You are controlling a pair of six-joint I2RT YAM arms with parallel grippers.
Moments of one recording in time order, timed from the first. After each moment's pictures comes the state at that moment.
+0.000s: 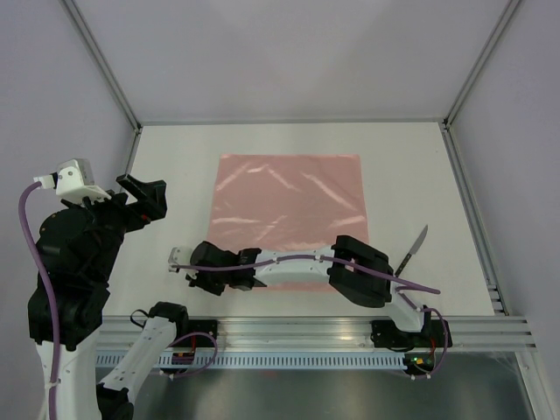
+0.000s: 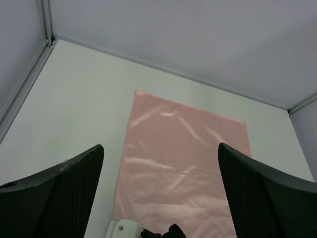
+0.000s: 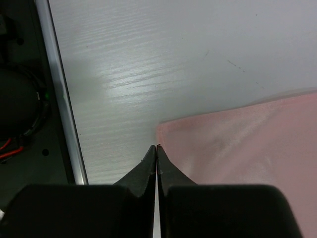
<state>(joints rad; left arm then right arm) -0.18 0.66 1.42 -0.89 -0.18 -0.38 1.33 2.19 1.62 -0.20 -0.03 -0.02</state>
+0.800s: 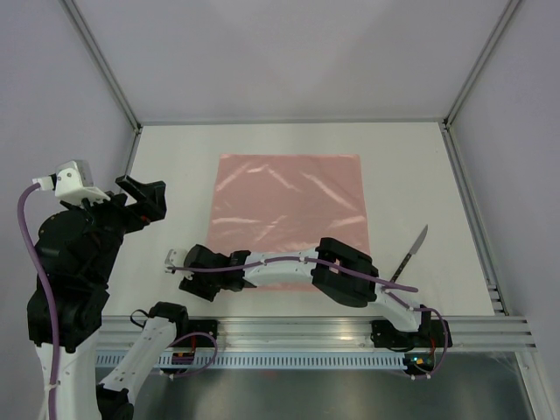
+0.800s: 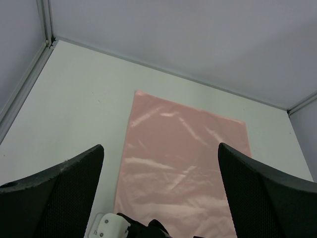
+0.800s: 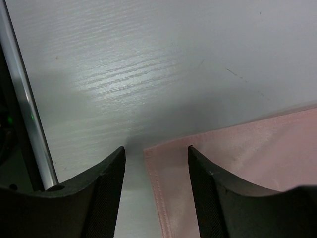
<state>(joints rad) -0.18 0.65 1.42 -0.89 -0.18 -0.38 1.33 2.31 1.74 -0.23 0.01 -0.02</state>
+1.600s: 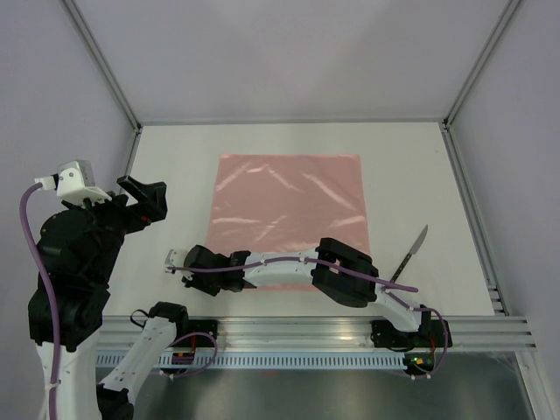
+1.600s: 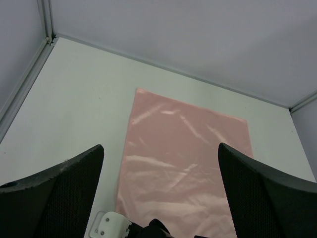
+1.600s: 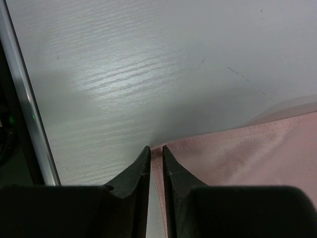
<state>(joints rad) -0.18 0.65 1.42 -0.90 -0.18 -0.38 1.33 2.31 1.74 -0.23 0.02 -0.01</state>
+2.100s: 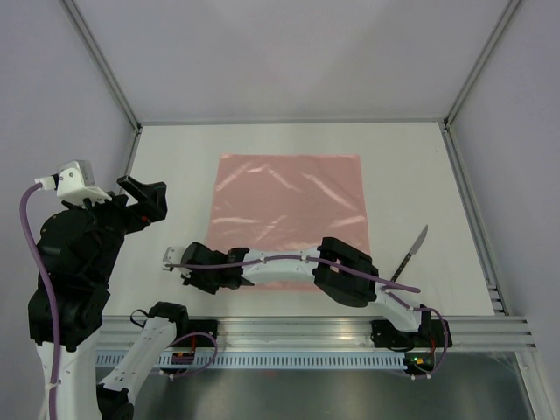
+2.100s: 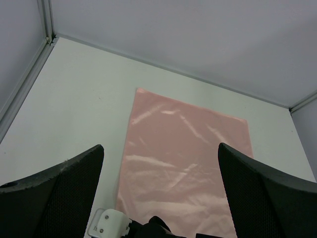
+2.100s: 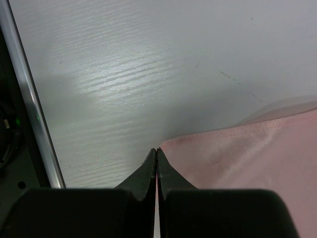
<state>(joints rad) -0.18 0.65 1.42 -0.90 -0.18 -0.38 1.33 2.31 1.79 -0.30 0.02 -0.01</state>
